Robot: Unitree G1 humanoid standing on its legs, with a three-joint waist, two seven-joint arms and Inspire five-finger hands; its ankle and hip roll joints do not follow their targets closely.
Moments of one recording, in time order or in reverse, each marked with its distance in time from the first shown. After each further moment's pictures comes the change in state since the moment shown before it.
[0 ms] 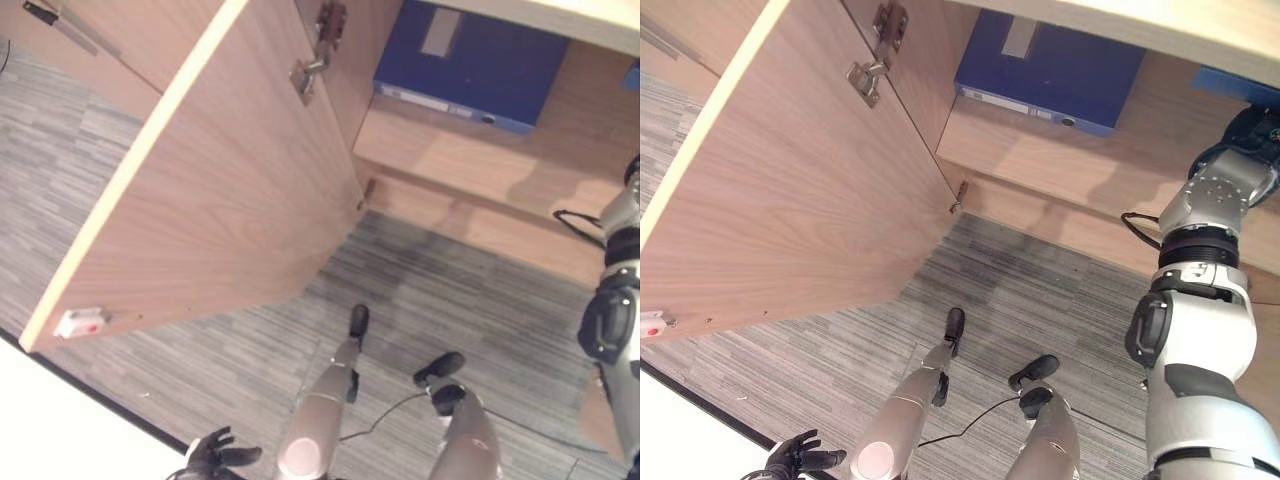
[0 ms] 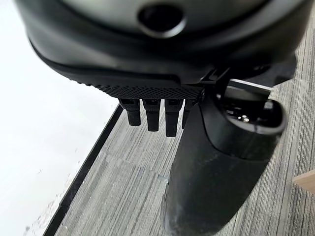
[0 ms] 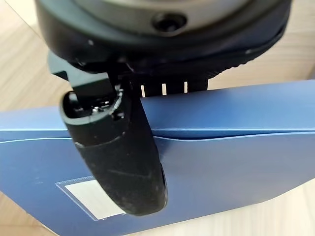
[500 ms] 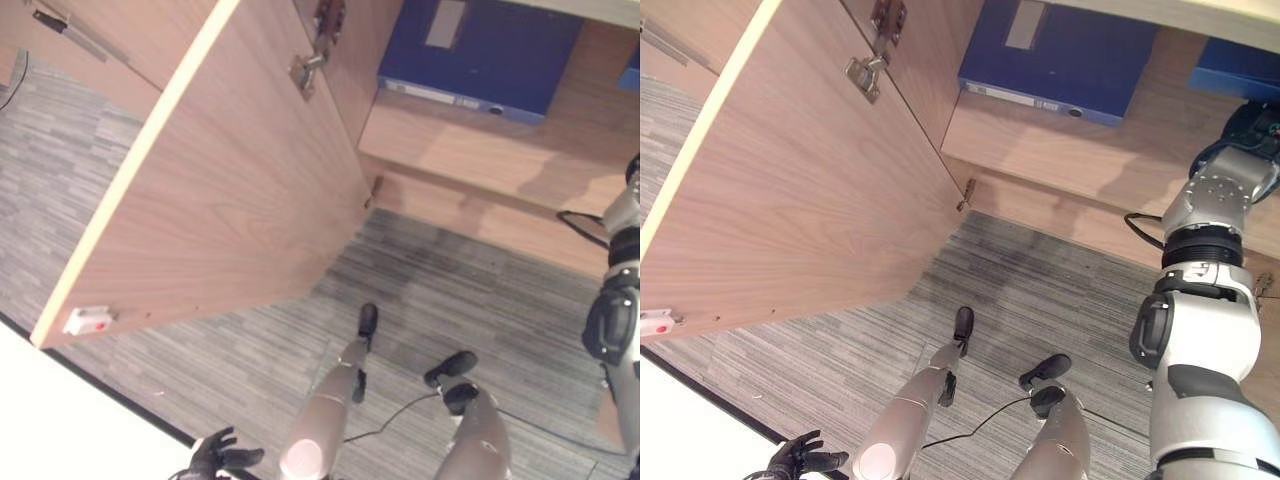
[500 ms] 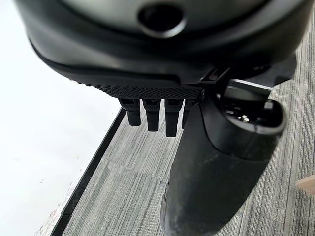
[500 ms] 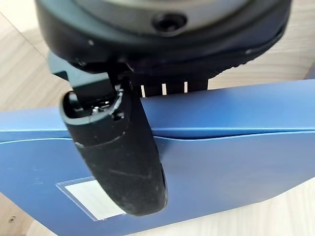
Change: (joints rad) left arm 0.004 0.001 -0.019 -0.008 -0.003 -0.001 0.000; right arm -0.004 -0.005 0.070 0.000 0.000 0.025 -0.009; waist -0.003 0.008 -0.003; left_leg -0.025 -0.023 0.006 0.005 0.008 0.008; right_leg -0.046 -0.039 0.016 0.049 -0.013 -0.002
